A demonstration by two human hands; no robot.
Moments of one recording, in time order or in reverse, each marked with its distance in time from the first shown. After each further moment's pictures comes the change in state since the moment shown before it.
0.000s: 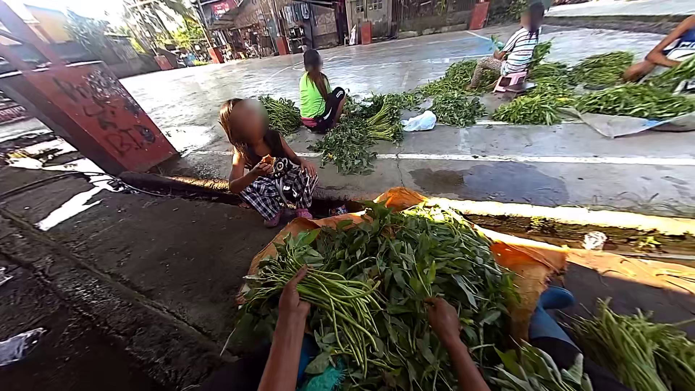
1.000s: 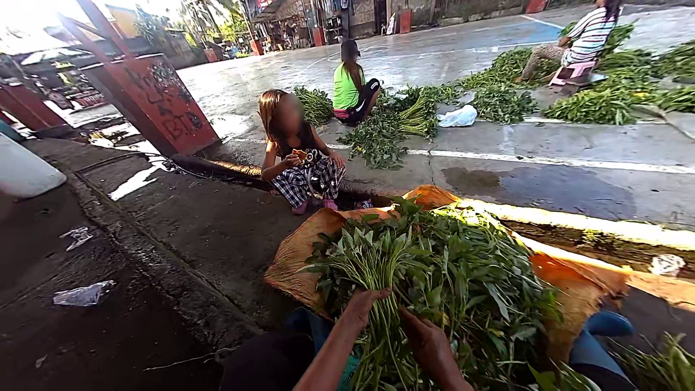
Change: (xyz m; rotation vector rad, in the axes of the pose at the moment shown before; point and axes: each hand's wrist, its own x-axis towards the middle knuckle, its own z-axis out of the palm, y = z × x) left_hand -0.035 -0.060 0.011 0.515 -0.377 -0.290; right_hand -0.096 -0.071 0.028 0.129 0.041 -0.600
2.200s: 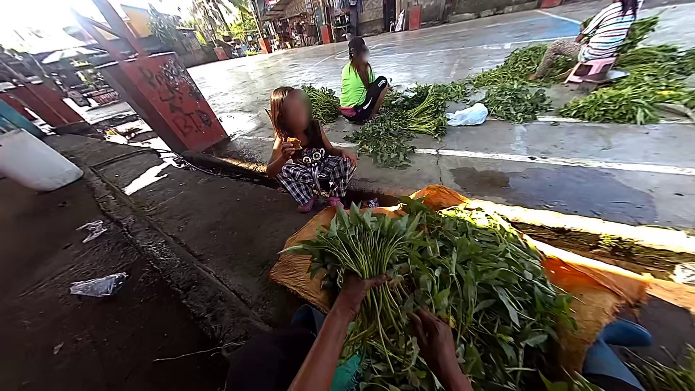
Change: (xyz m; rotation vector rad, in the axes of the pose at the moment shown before) left_hand -0.006 0.034 -0.018 0.119 0.040 0.279; right_hand 0.017 0.008 0.014 0.020 0.196 -0.076
